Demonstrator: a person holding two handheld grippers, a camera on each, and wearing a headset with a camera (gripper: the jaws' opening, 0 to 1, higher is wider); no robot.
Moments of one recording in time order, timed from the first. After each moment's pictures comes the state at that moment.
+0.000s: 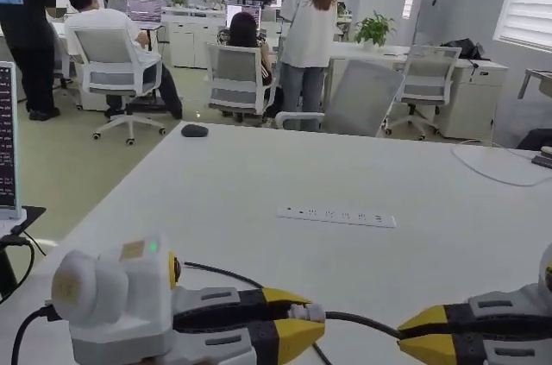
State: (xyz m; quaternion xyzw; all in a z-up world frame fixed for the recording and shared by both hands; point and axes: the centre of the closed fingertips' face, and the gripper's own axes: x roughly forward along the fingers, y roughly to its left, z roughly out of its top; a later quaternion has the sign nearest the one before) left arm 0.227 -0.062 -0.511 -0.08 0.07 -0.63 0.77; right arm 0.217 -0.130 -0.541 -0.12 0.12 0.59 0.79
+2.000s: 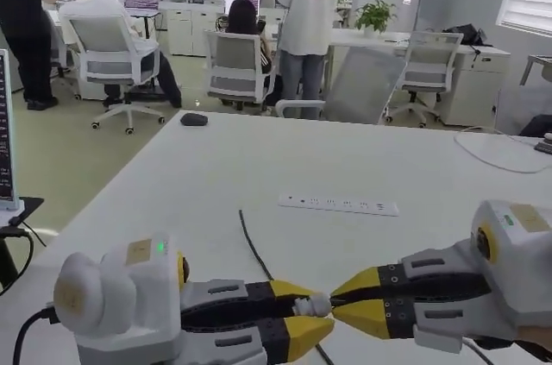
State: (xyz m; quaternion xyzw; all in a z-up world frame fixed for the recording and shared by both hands) left arm 0.228 -0.067 -0.517 -0.04 0.05 -0.62 0.78; right arm 0.223 -0.065 -0.519 -0.15 0.07 0.63 0.76
